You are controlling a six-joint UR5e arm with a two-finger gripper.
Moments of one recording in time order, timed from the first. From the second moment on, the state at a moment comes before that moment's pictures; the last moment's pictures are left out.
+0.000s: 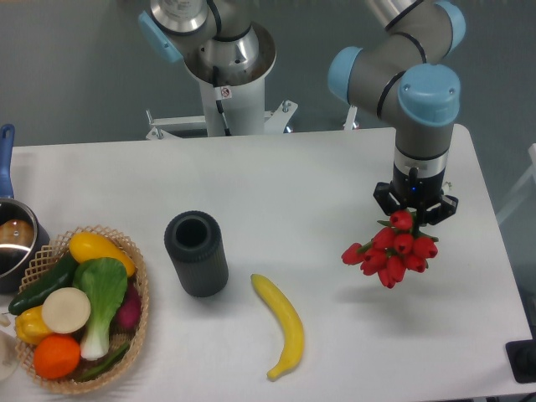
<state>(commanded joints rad) 2.74 -1.93 -1.65 -0.90 1.57 1.13</state>
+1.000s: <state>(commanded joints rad) 2.72 -1.98 -1.65 -0.84 1.55 1.14</state>
